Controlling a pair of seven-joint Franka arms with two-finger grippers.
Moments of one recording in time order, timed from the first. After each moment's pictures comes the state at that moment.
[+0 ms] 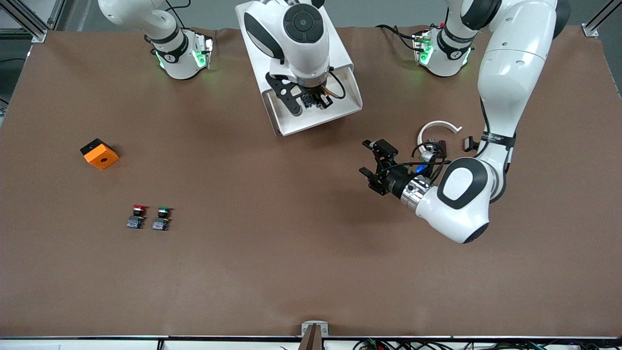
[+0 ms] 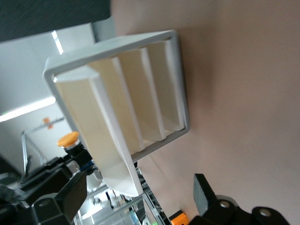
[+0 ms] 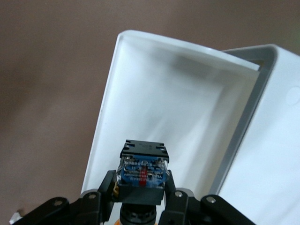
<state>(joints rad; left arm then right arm) -0.20 0.79 -0.11 -1.23 -0.83 1.34 -2.08 0.87 0.39 0.04 -1.48 0.19 1.74 1.80</state>
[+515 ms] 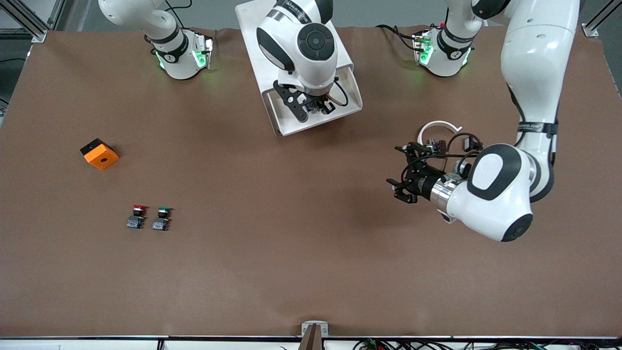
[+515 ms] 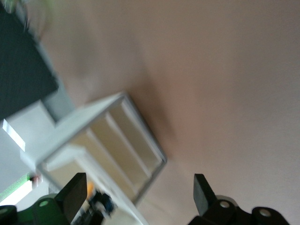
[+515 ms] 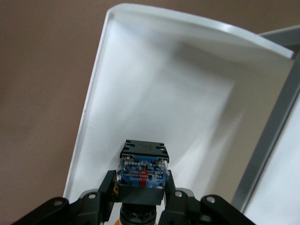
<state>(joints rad) -0.15 0.68 -0.11 -1.21 -0.52 1.34 -1.66 0.89 0.44 0.04 -1.48 0.19 1.75 1.80</state>
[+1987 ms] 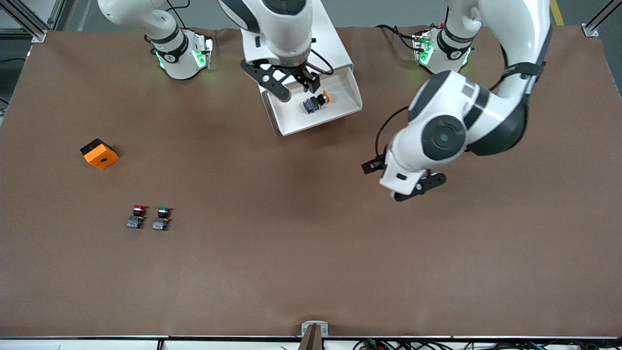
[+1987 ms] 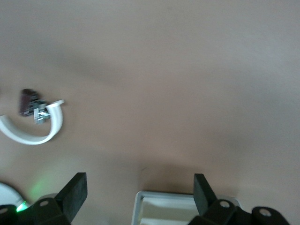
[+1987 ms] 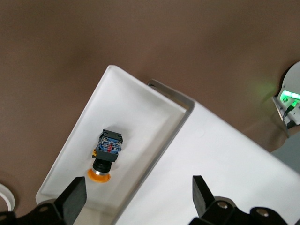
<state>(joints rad) -0.23 0.46 -0.37 -1.44 -0.02 1.69 -0.94 0.80 0.31 0.01 -1.29 0.19 1.40 1.46</state>
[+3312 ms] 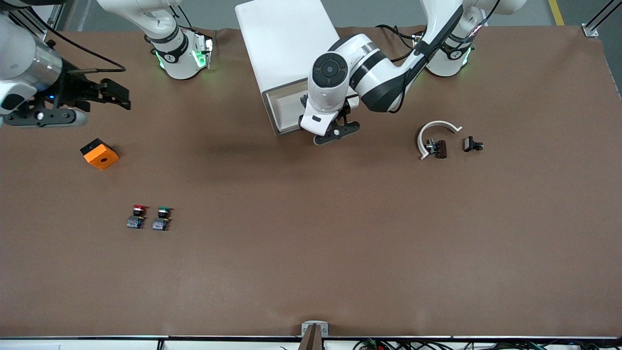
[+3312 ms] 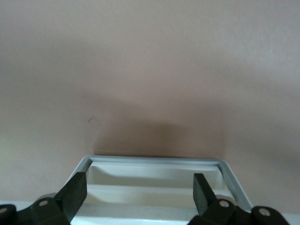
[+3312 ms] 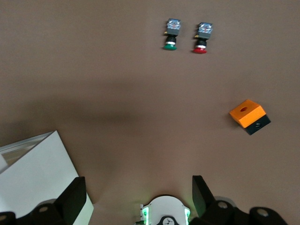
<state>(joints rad) -0.48 0.41 -0.45 -1.72 -0.02 1.98 -1.23 0.10 -0.06 0.00 -1.63 0.04 1.39 0.06</state>
